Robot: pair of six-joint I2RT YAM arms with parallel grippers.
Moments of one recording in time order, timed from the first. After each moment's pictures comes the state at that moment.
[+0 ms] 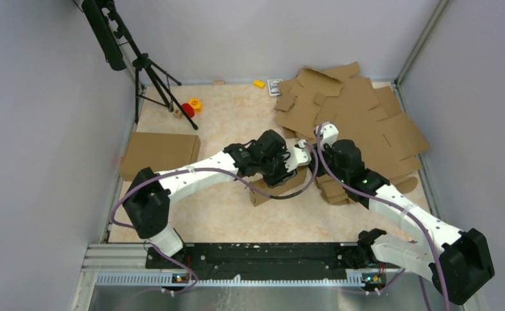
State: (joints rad) left arm -0.93 1.63 1.26 -0.48 0.22 0.32; right arm 0.57 0.99 0.64 -0.09 -0.02 0.16
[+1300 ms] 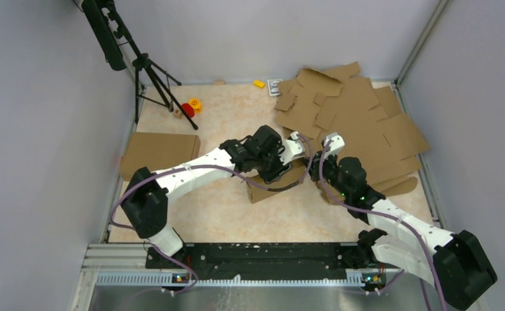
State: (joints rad) left arm -0.89 1.63 1.27 -0.53 0.18 0.24; right arm 0.58 0.95 0.37 0.36 -0.02 0.19
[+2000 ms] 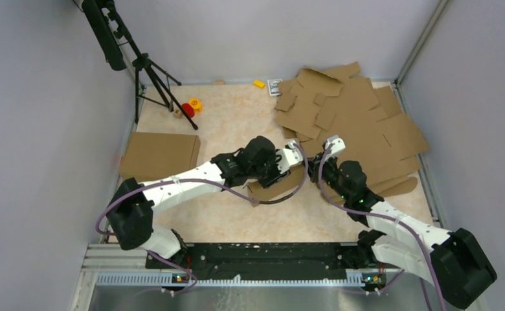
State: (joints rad) left arm -0.94 1.49 1.09 -0.33 0.14 0.27; right arm 0.59 0.96 0.32 0.48 -0.01 0.20
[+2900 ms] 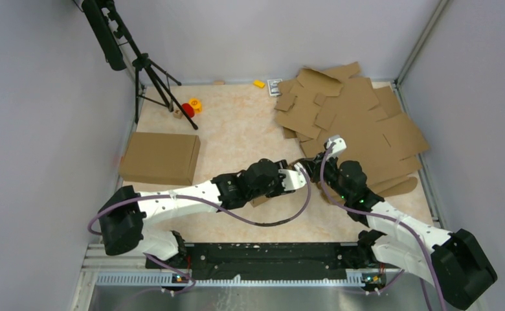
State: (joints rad) left arm -1.11 1.40 0.92 -0.08 -0.17 0.43; right arm 0.59 0.95 0.31 0.46 0.00 0.25
